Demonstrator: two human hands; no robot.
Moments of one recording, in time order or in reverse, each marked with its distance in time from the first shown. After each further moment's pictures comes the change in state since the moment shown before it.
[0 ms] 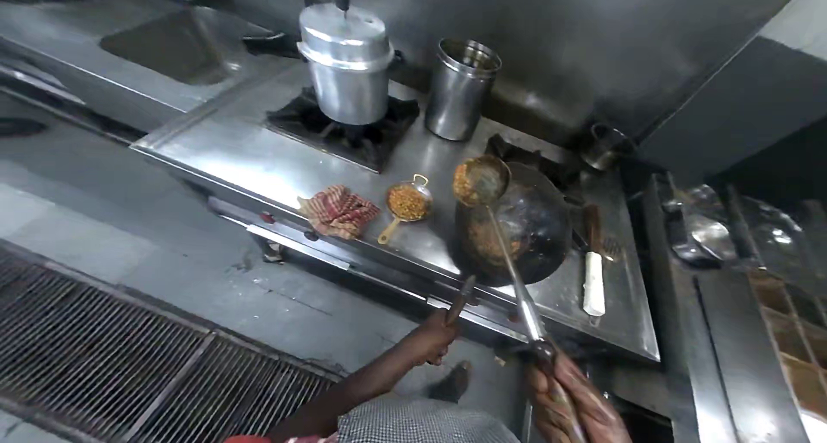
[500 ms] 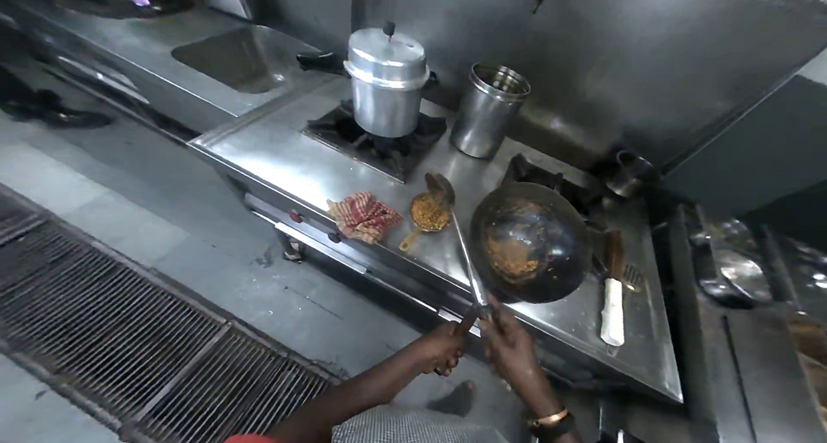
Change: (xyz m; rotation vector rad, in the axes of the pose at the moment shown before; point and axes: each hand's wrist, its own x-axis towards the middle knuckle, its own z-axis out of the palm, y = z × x) left_hand 0.013 -0.022 -0.013 -0.247 -0.105 0.032; right_hand 0.119 0.044 -0.011 -1.109 0.184 -0.103
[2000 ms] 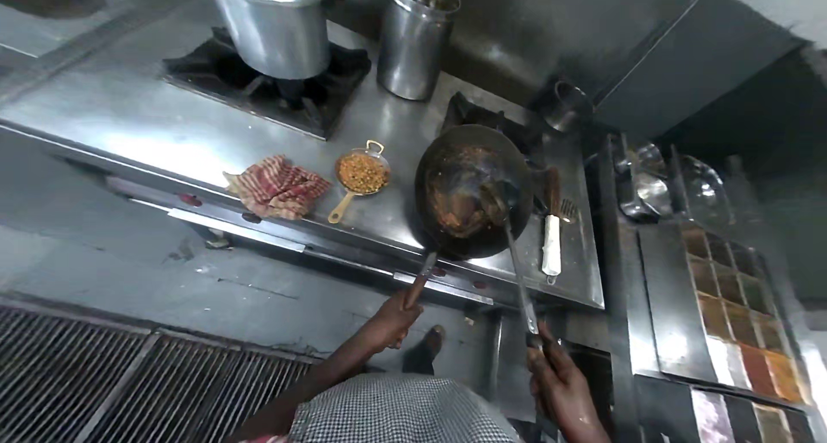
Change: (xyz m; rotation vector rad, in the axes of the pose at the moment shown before) left_hand -0.006 -0.001 0.013 0.239 0.114 -0.020; right_hand -0.140 0.034 -0.098 -0.103 0.363 0.351
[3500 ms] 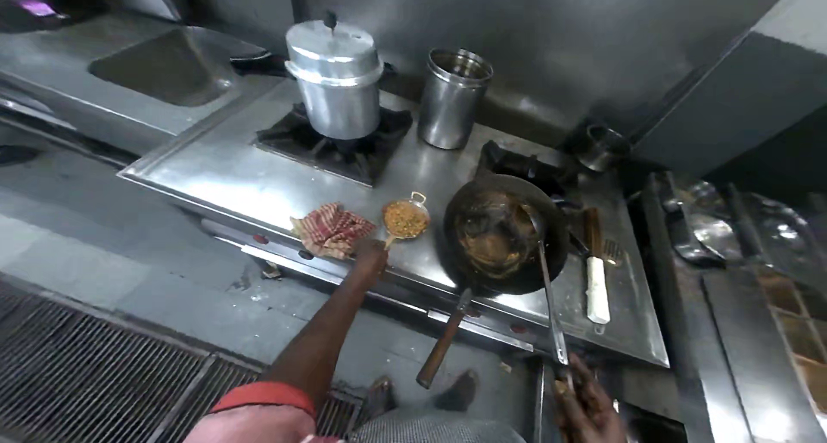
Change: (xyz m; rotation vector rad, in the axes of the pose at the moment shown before) left_hand 0.056 0.084 -0.168 -0.230 0.590 0.260; right_hand 0.022 -0.015 0.036 0.231 0.072 -0.162
